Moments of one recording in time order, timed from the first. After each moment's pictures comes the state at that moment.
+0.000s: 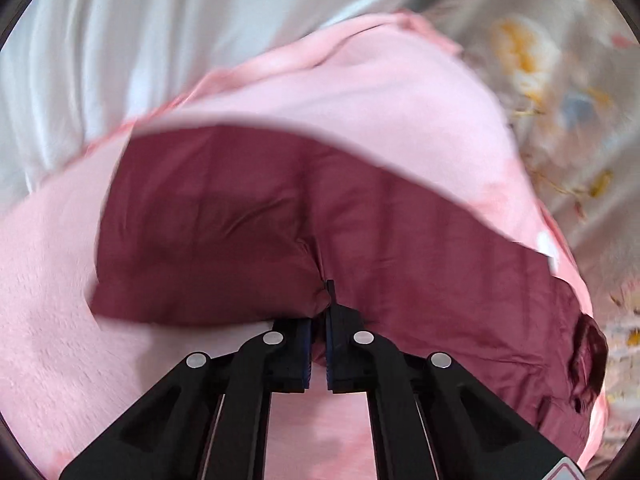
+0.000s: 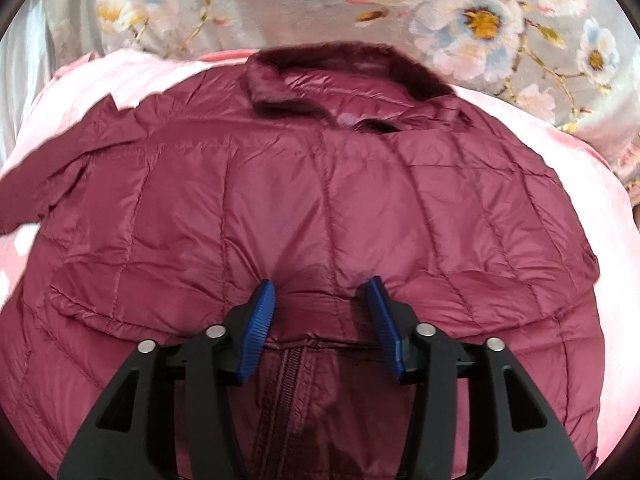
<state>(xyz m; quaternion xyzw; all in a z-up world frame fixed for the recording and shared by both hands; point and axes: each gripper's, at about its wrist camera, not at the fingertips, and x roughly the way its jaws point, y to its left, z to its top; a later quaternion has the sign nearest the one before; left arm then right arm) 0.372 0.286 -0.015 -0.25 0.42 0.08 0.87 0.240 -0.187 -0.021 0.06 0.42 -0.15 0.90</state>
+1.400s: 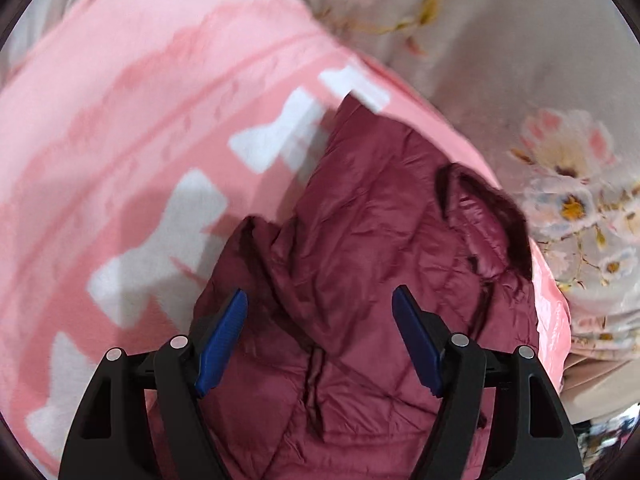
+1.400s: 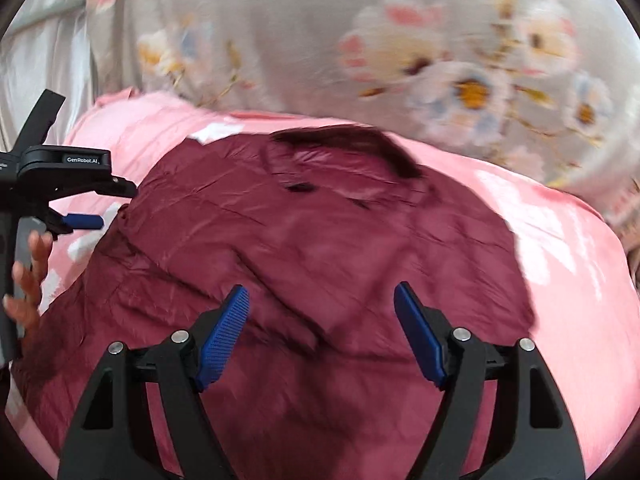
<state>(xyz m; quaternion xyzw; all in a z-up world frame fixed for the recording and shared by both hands) 0.371 0.055 -0.009 -0.23 0.51 -0.11 0.82 0.240 -0.172 0.041 -0.02 0.38 -0.09 0.92</state>
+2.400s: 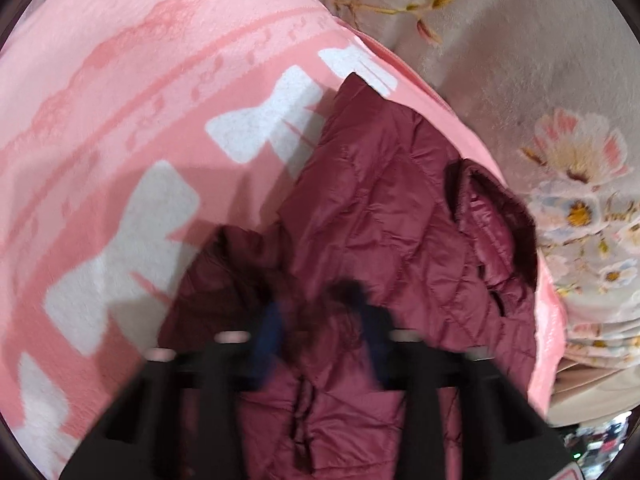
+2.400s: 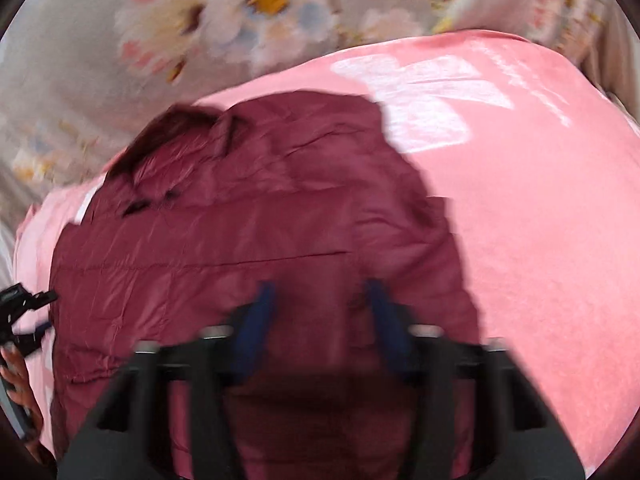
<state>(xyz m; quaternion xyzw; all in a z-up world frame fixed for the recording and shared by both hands) 0.398 0.042 -0.025 -0.23 0.52 -0.12 0.81 0.188 -0.337 -0.003 0.21 0.40 -0.21 0.86</state>
